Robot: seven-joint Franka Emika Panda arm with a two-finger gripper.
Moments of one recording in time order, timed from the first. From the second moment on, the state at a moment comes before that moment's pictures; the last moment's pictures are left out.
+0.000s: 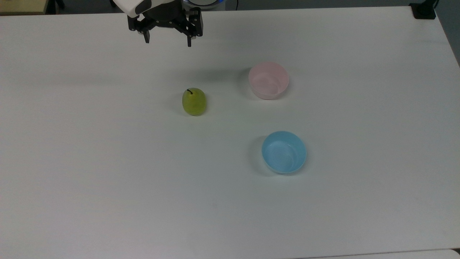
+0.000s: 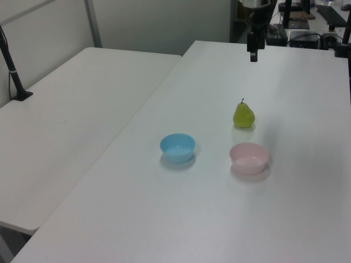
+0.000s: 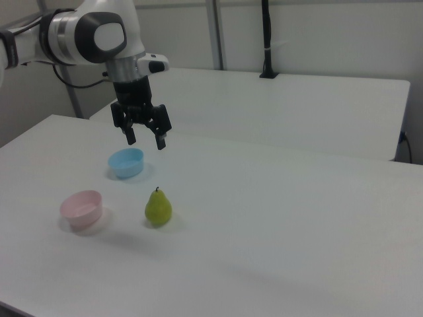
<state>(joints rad) 0.00 0.10 -0.01 -1.63 -0.08 1.66 0.01</state>
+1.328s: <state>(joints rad) -0.01 0.26 -0.01 -1.64 -0.03 1.68 -0.18</state>
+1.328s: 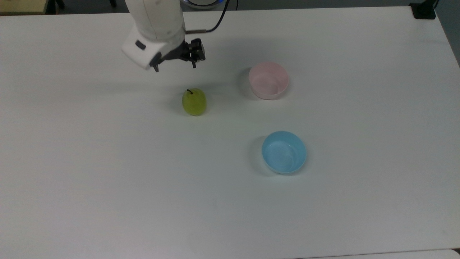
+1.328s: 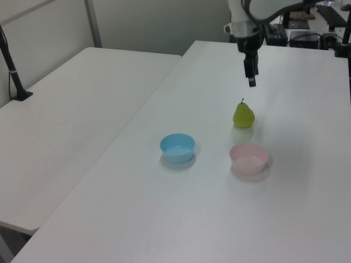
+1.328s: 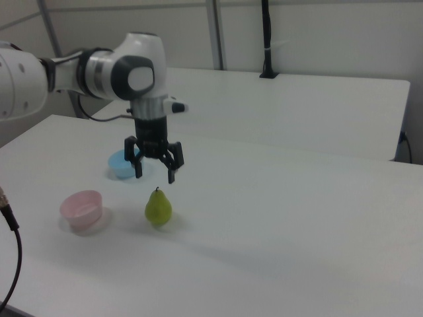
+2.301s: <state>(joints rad) 0.07 0.47 -0.01 -1.67 -0.10 1.85 -0.16</state>
